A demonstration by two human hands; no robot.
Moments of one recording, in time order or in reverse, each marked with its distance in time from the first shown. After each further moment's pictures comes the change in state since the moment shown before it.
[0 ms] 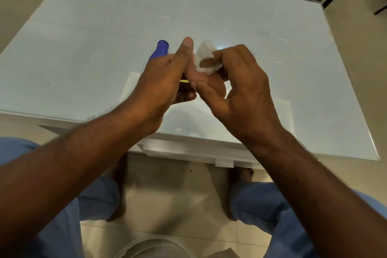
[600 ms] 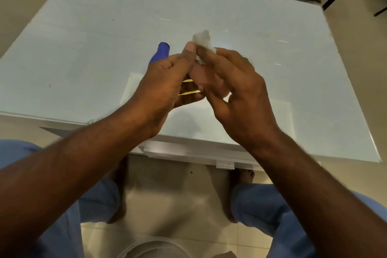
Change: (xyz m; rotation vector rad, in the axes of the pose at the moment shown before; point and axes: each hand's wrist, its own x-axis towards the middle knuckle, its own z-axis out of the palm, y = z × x) left_hand -0.001 0.000 -0.002 -0.105 -0.086 0.002; right_hand -0.001 0.001 0.001 0.030 -0.059 -0.037
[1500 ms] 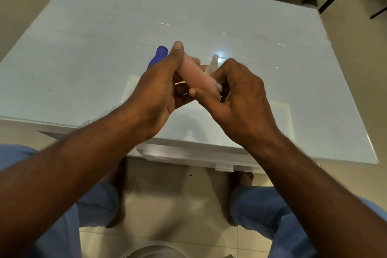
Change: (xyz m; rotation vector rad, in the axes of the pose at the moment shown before) left_hand 0.009 -0.004 -0.004 -0.170 0.022 -0.082; right_hand -0.001 -0.002 -0.001 0.008 -0.031 0.284
